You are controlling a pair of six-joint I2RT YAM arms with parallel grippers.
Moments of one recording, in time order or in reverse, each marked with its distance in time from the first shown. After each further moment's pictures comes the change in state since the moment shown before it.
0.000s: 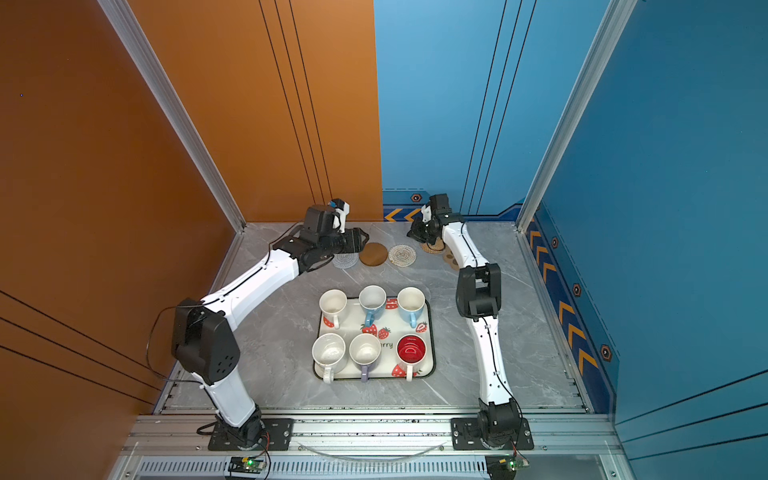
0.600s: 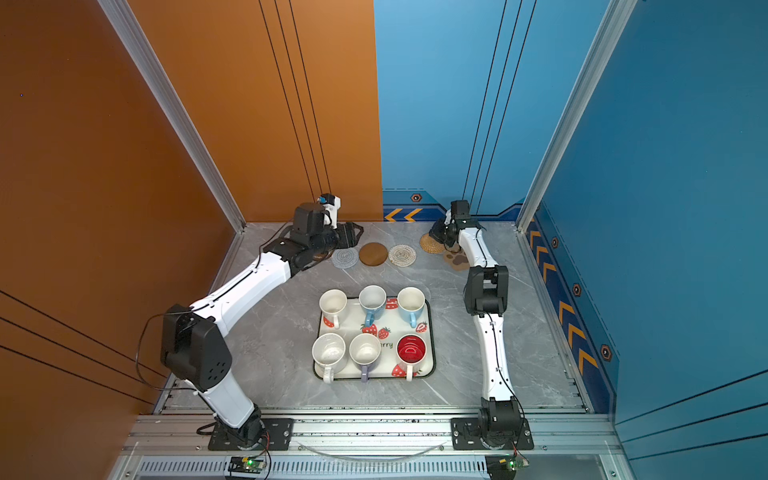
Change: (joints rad) left arm 0.028 -0.046 -0.042 0.077 0.011 -0.014; right arm -0.108 0.170 0.082 0.089 0.045 0.092
